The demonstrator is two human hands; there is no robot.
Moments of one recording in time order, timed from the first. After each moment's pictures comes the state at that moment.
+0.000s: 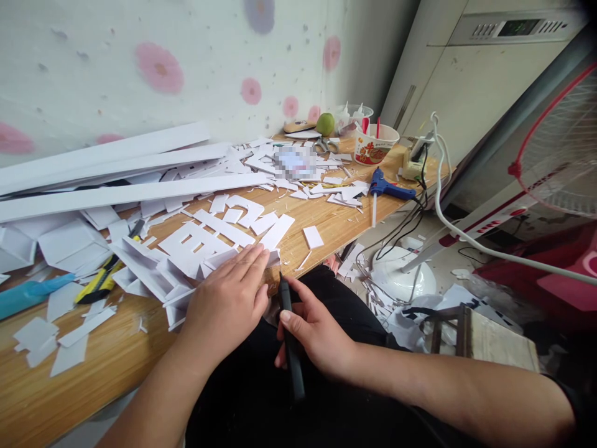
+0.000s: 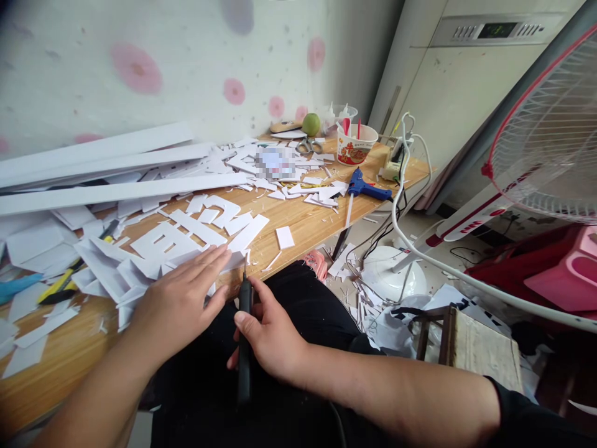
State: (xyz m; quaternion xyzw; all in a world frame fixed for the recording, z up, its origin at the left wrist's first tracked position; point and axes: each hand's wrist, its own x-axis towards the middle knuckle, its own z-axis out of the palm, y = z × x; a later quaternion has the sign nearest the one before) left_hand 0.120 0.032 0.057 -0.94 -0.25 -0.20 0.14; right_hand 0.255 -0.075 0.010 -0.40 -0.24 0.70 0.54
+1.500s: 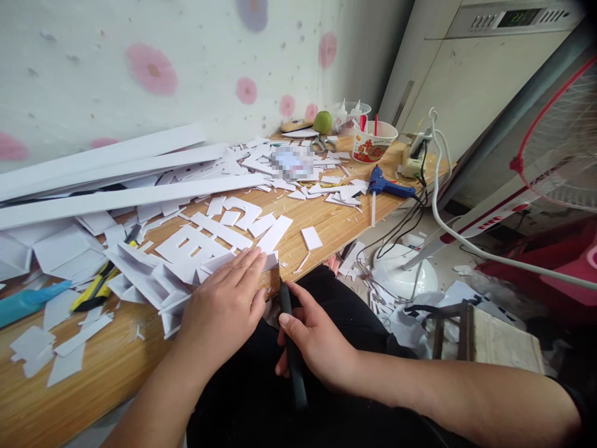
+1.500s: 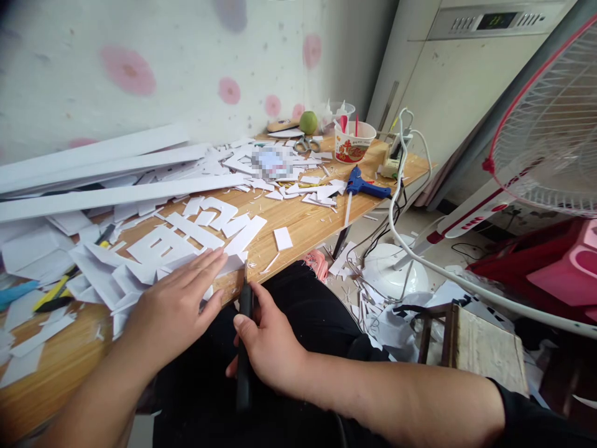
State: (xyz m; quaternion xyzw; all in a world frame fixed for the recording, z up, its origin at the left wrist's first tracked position) left_hand 0.119 0.032 0.059 -0.94 -0.25 -0.19 0.14; right_hand 0.252 -0.076 0.024 -0.48 -0.22 0.68 0.51
